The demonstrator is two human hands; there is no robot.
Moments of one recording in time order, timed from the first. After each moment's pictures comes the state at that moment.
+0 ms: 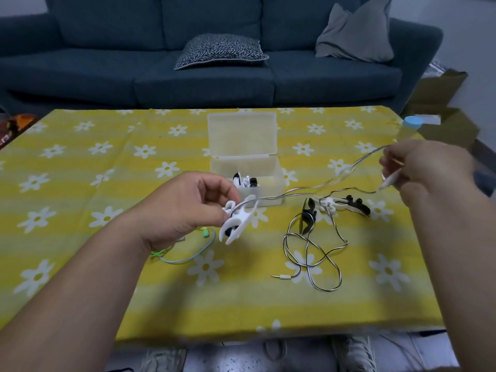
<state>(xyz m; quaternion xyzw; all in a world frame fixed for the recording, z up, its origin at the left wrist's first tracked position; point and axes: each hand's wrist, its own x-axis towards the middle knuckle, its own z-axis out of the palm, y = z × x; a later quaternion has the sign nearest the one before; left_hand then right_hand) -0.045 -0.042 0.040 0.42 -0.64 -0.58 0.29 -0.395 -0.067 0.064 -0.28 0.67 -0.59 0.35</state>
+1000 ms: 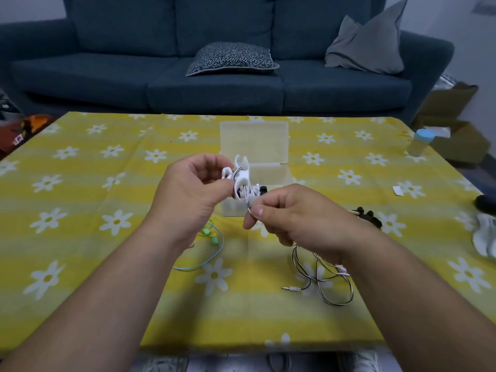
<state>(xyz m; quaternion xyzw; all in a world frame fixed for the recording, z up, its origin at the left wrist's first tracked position) -0.058 -0.048 0.041 0.49 -0.52 -0.45 0.53 -0.237 -0.033 0.044 -0.67 0.48 -0.24 0.51</state>
